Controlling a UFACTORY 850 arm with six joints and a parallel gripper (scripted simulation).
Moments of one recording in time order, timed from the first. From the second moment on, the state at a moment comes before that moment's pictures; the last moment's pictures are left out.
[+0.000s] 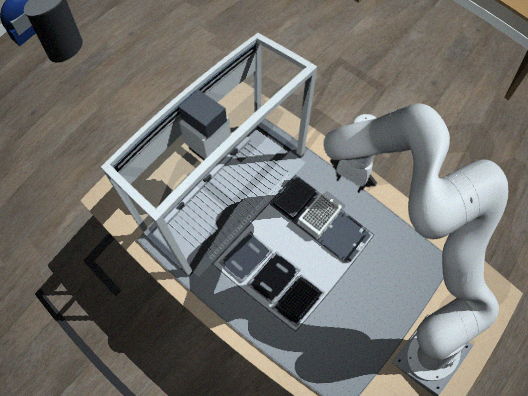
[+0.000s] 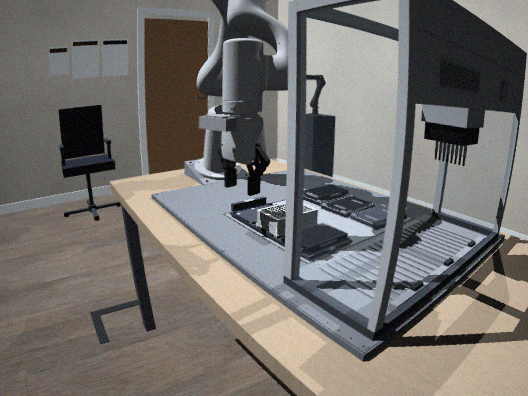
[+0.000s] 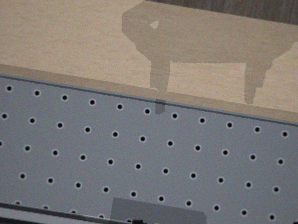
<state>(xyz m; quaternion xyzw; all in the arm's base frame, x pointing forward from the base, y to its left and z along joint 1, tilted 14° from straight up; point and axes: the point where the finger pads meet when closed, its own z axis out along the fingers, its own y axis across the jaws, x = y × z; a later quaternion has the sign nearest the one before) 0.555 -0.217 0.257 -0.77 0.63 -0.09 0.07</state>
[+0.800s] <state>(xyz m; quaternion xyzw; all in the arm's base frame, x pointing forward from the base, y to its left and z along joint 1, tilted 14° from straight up) 0.465 -0.164 0.233 -0.94 0.32 -0.11 0.02</state>
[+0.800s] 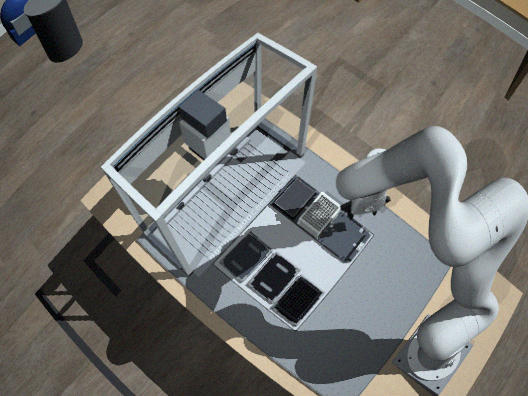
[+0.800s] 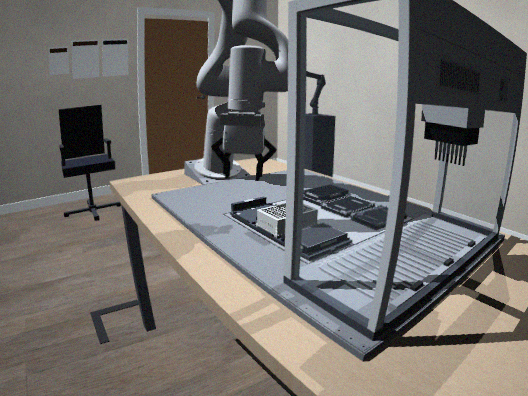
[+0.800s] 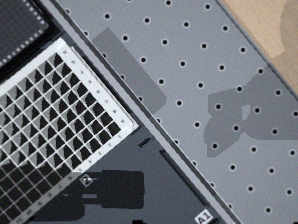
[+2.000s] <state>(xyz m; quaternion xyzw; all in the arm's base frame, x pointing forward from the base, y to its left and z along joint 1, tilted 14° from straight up) 0.382 -0.114 0.213 -0.99 -0.02 -0.12 -0.01</state>
